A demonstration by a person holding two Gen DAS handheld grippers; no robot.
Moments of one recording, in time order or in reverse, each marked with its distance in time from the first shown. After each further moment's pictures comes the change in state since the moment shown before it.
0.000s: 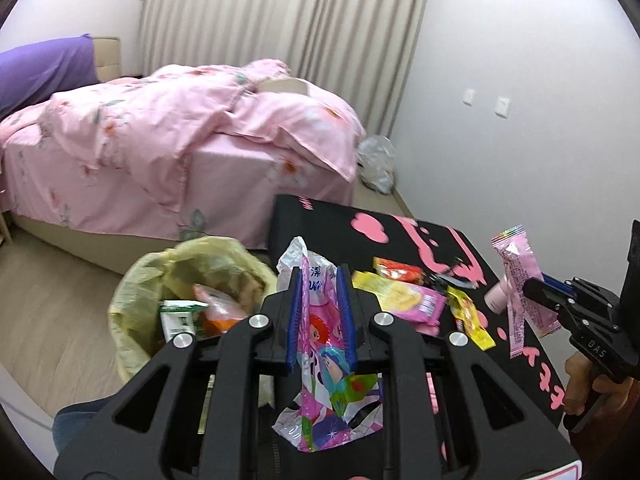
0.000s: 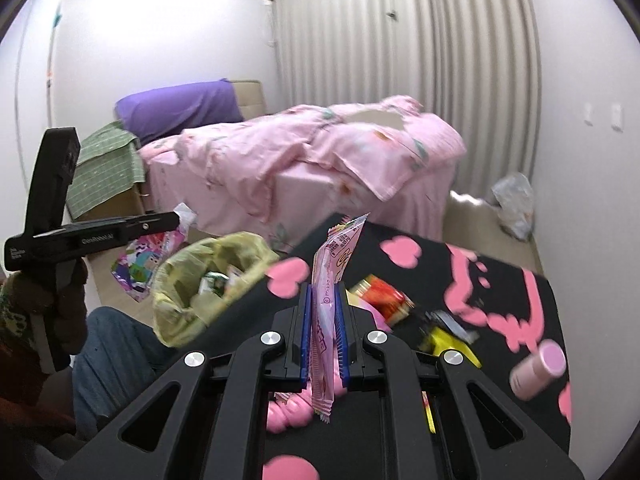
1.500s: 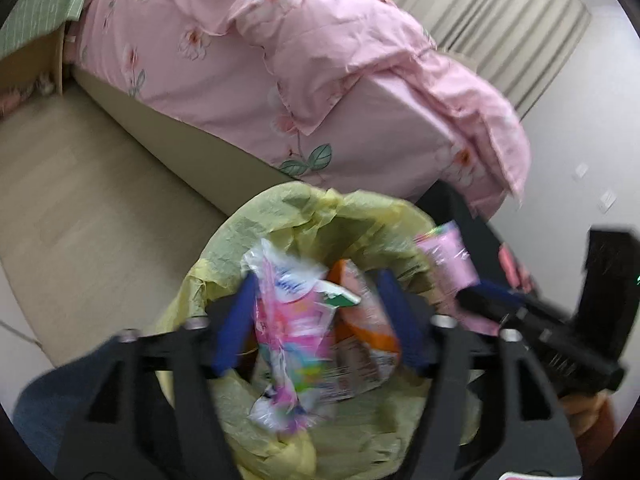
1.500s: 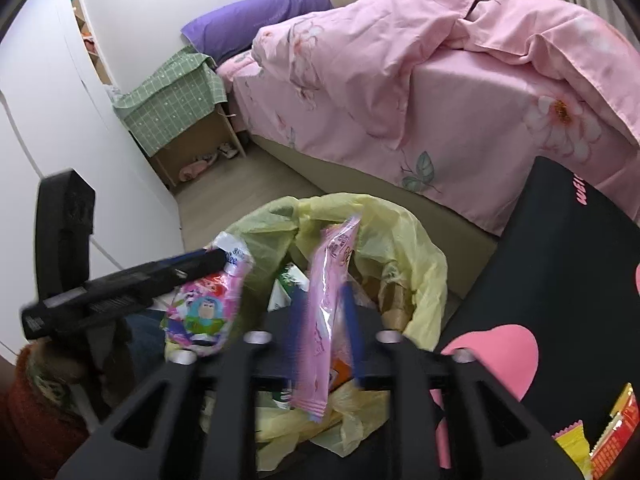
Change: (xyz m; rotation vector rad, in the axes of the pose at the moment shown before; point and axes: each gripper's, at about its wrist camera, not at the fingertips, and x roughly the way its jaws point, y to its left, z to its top) left arm 0.104 0.192 -0.047 -0.464 0.126 0.138; right arm 0.294 0.089 0.029 -0.007 0.367 0.438
